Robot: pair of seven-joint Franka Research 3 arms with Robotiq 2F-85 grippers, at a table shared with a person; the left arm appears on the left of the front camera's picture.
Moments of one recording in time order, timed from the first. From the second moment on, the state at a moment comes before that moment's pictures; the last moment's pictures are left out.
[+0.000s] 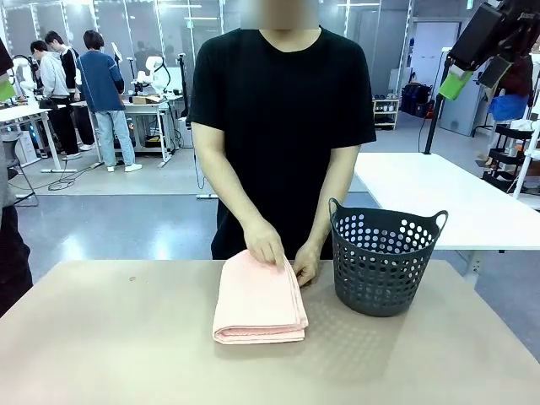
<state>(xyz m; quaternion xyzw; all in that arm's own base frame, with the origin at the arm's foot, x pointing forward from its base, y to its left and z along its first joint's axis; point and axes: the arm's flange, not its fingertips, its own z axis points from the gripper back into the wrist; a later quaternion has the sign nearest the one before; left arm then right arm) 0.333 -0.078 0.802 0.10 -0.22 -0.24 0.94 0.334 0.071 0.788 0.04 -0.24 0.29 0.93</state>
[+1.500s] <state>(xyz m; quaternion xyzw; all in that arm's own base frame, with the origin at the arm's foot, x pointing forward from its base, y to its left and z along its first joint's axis) 0.333 -0.078 0.802 0.10 -0.22 -0.24 0.94 0.334 0.071 0.788 0.04 -0.24 0.29 0.93</state>
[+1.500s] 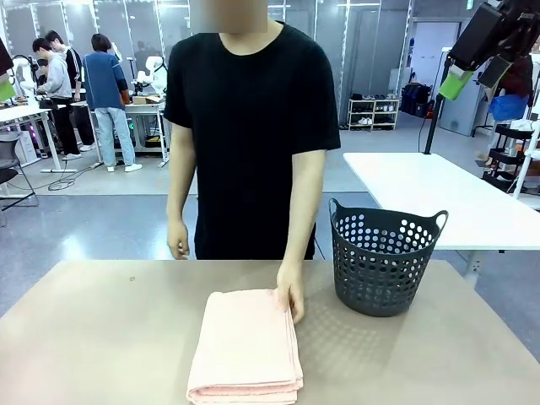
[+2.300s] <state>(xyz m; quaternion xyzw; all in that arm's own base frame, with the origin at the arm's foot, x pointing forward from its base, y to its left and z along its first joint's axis) 0.333 -0.078 0.802 0.10 -0.22 -0.24 0.94 0.334 0.071 0.788 0.04 -0.24 0.29 0.93</state>
